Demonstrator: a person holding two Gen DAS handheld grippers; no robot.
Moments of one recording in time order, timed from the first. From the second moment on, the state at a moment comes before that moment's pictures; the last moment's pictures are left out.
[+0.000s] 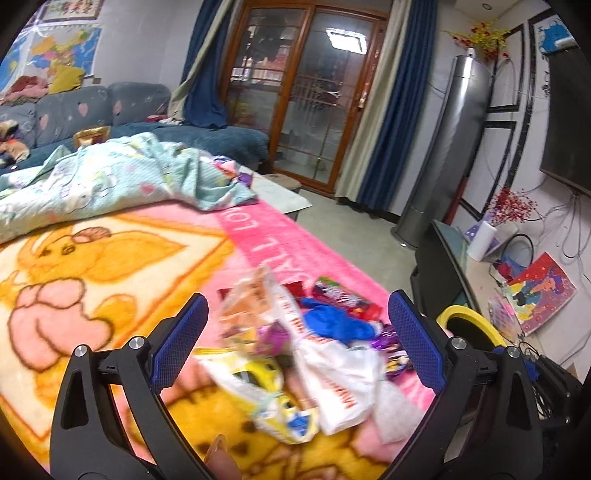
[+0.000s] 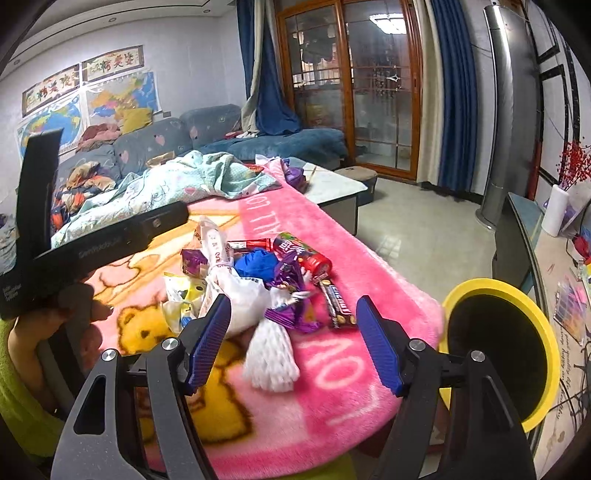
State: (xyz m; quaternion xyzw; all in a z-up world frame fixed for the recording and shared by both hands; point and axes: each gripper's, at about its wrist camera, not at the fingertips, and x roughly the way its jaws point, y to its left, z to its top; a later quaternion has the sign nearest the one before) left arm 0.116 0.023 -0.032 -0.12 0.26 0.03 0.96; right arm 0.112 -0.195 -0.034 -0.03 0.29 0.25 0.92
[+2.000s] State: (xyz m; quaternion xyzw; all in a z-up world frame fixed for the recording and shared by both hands) left arm 0.104 0.053 -0.021 -0.17 0.26 -0.02 0.95; right arm 0.176 -0.188 -0.034 0.04 0.34 0.29 0.89
